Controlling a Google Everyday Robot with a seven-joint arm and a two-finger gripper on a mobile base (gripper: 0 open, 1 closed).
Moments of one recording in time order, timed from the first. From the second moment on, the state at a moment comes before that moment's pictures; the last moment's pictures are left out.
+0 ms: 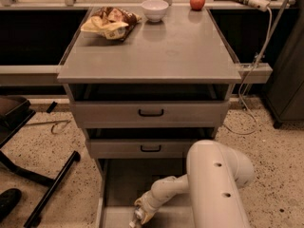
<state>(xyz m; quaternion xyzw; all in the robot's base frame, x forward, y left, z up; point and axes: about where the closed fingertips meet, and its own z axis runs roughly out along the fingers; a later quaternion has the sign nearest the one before) 0.483 0.053 0.137 -0.83 0.51 0.15 0.19</state>
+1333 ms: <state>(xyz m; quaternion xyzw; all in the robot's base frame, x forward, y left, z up) 0.592 -0.007 0.386 -0.80 0.54 -0.06 0.27</state>
